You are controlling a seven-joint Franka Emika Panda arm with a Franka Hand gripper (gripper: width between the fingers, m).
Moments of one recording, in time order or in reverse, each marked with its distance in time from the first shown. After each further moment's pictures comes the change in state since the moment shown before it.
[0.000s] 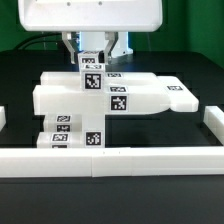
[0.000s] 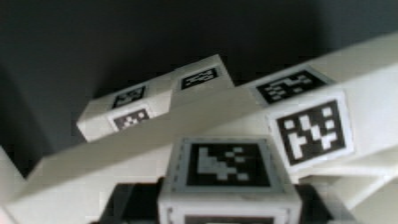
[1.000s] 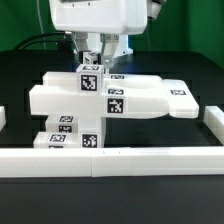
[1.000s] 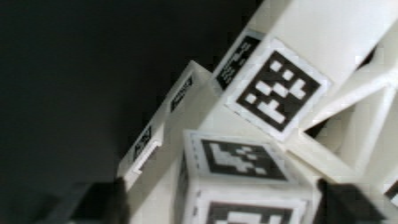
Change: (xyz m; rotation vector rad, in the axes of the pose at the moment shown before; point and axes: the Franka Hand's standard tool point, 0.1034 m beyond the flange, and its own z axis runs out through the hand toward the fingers) arm 0.002 -0.007 0.000 0.014 0.002 0.558
